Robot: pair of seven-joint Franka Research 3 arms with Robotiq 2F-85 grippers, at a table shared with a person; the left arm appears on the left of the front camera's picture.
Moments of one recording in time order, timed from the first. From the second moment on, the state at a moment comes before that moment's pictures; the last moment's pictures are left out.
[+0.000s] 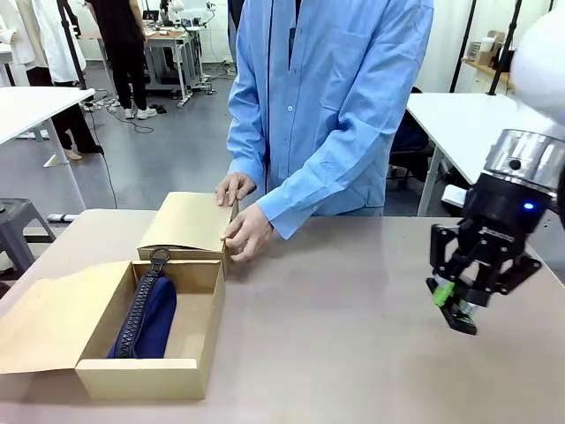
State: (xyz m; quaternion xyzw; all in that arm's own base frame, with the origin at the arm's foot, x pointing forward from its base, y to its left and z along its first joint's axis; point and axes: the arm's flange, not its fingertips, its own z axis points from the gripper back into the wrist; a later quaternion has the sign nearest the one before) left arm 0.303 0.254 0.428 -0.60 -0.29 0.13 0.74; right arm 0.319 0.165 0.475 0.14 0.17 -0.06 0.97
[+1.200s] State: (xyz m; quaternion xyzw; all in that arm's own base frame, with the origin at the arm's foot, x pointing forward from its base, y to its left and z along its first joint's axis) left arm 0.303 0.253 0.429 -0.60 -0.29 0.13 0.74; right arm 0.323 0.510 0.457 0.15 0.08 0.00 0.99
